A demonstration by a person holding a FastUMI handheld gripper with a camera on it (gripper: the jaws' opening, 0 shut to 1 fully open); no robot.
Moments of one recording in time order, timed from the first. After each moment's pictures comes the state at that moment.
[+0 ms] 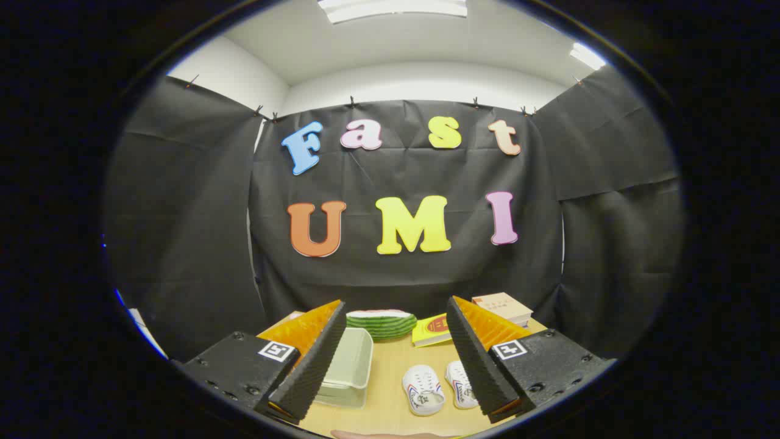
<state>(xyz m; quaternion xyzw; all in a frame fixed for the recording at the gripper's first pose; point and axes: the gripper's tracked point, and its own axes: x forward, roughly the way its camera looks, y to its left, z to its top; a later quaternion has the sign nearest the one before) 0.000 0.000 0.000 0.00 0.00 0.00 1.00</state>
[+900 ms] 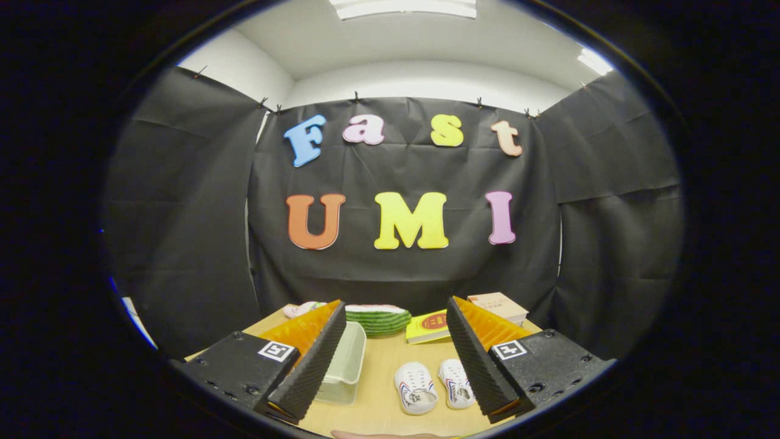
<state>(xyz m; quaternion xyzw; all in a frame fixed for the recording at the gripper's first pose) 0.008 0.000 -0.029 -0.02 0.02 0.00 1.00</state>
